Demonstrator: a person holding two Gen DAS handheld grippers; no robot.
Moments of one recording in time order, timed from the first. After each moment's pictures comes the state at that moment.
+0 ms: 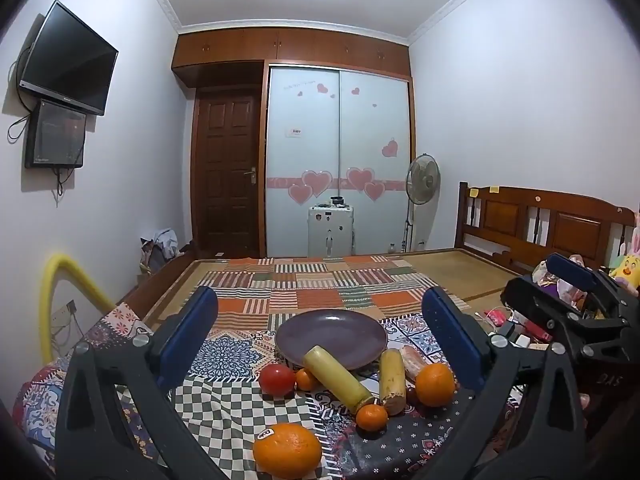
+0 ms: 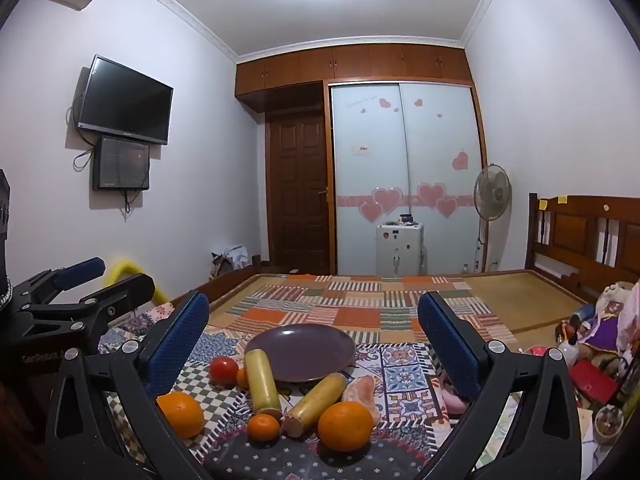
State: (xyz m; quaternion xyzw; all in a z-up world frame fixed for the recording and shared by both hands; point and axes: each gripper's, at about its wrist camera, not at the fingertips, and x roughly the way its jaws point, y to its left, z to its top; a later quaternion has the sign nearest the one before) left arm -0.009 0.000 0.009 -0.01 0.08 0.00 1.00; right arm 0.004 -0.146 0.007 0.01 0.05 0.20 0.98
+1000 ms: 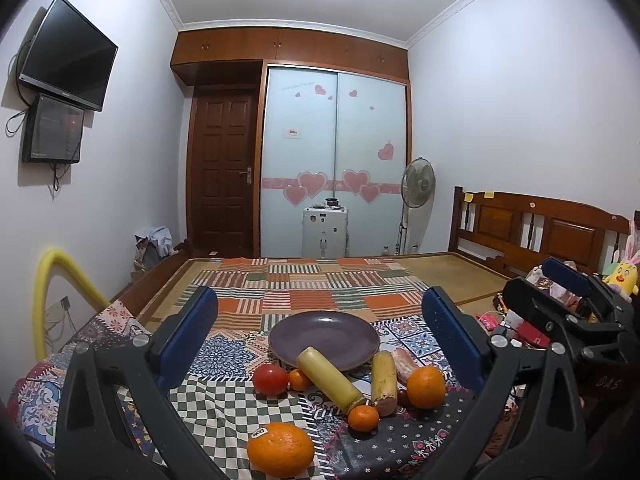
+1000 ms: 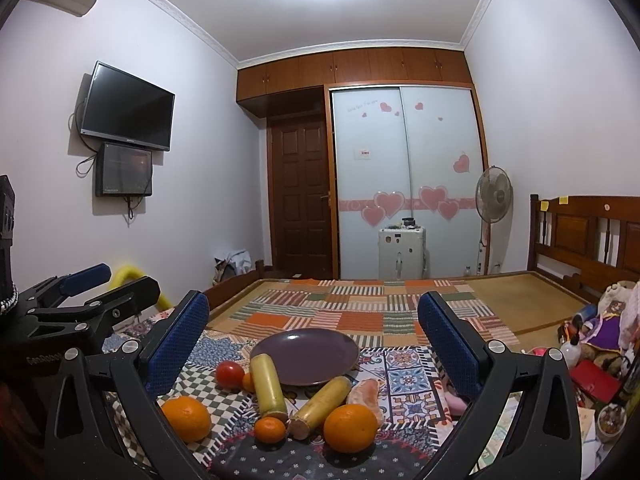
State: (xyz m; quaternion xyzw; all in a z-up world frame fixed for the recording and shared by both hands) left arm -0.013 0.000 0.009 -0.02 0.07 -0.01 1.00; right arm -0.002 -0.140 0.012 0.01 0.04 0.20 0.98
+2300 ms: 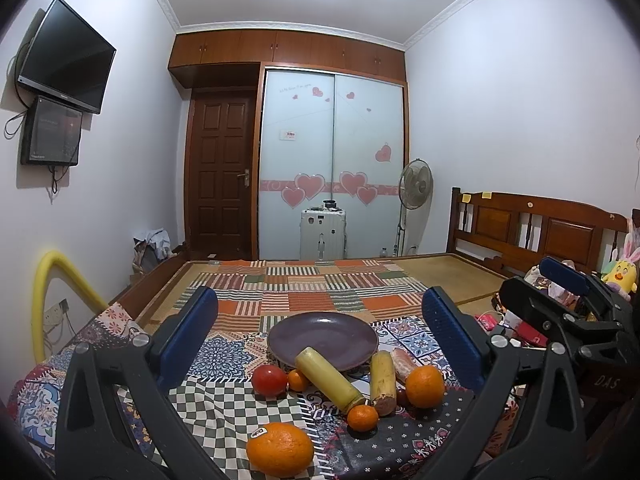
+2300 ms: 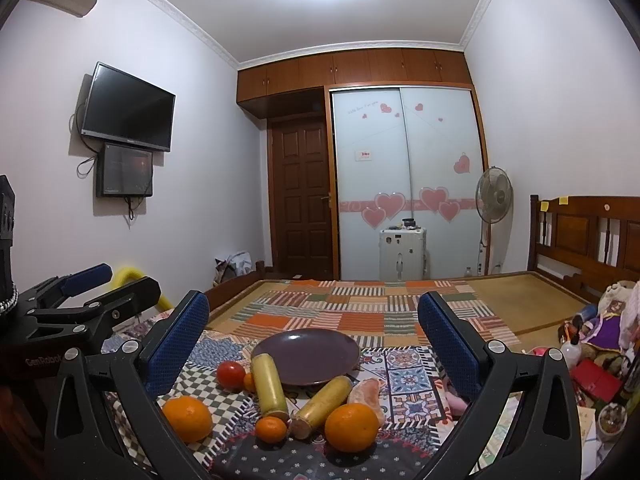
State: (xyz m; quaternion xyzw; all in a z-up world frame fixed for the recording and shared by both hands) left arm -0.016 0.002 0.006 -0.02 0.07 -0.01 1.00; right arm -0.001 -0.138 0.005 0.01 0.04 0.20 0.98
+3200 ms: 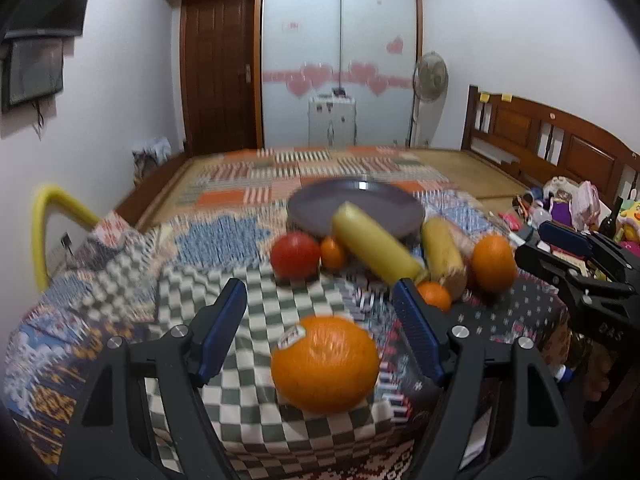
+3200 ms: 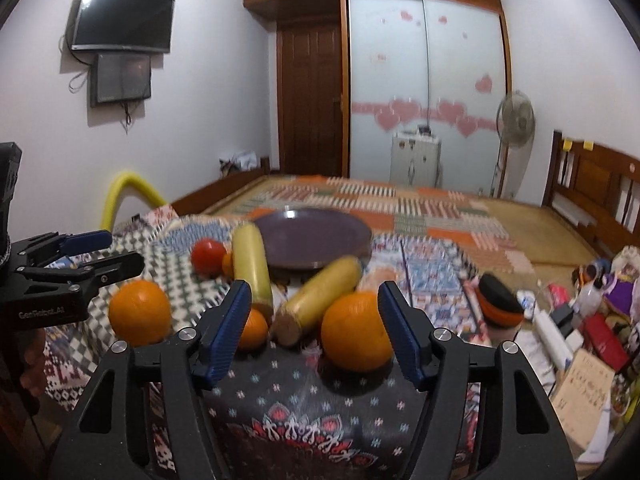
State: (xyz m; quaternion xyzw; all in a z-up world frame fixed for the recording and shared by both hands) left arm 0.042 0.036 -0.101 -0.01 0.28 -0.01 0.96; right arm 0.047 -0.130 -0.080 -0.04 0.23 0.22 0.95
